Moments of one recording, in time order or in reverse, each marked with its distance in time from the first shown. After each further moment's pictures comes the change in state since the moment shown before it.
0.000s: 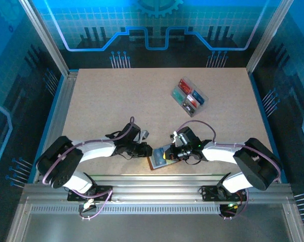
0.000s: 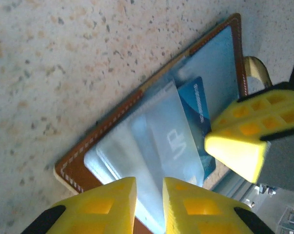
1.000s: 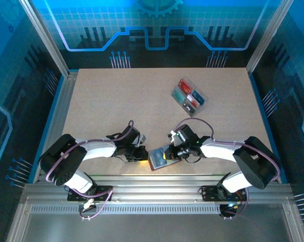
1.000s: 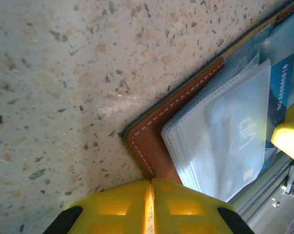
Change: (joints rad) left arm 0.002 0.064 -0.026 -0.036 -0.010 -0.014; right arm -0.004 0.025 0.076 -0.132 -0.020 -0.130
